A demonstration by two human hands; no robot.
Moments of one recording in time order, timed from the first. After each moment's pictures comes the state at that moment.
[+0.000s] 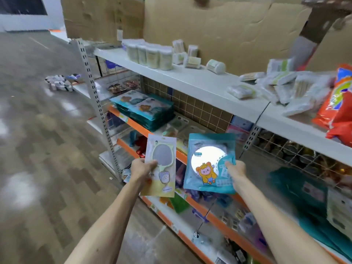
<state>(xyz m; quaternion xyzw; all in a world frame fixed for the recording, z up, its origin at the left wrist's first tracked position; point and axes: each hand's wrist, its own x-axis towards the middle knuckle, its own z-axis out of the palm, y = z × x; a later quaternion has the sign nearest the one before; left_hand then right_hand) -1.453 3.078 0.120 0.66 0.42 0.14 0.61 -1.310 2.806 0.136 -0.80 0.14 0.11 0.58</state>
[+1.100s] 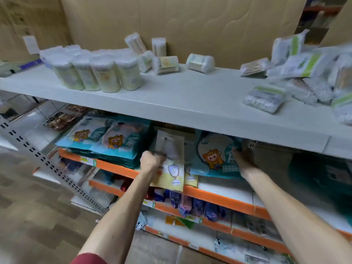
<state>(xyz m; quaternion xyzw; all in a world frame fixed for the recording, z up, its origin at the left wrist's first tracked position) -1.190 3.192 0.116 0.78 0.30 -0.01 0.54 -1.157 2.899 0.123 -0.76 0.23 -0.02 0.61</state>
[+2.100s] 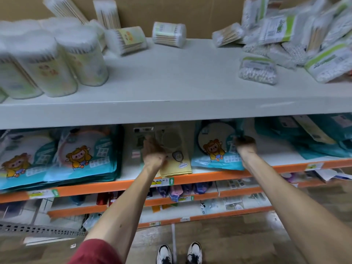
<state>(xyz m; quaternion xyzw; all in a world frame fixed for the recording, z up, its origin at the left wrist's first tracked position) -1.131 3.176 0.077 0.92 0.03 -0.06 0.38 -1.205 2.902 0.103 -0.72 0.44 -0.12 0.52</state>
